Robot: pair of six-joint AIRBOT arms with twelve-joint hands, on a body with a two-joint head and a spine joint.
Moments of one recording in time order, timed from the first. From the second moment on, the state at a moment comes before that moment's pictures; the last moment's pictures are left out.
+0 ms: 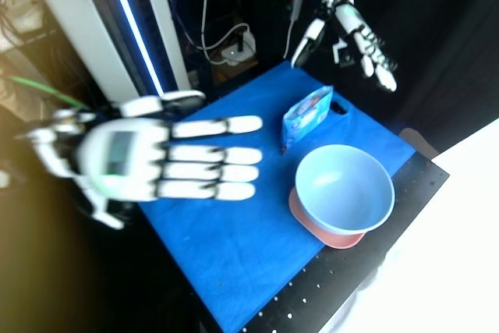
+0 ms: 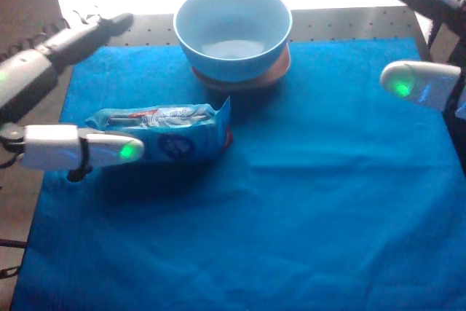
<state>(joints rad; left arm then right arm) 1.05 -1.00 1.18 -0.20 -1.07 0.68 -0.97 -0.96 1.16 0.01 1.19 -0.51</state>
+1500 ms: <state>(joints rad) 0.93 -1.02 1.25 -0.04 -0.91 0.61 -1.03 -0.97 1.17 0.07 1.20 -0.51</state>
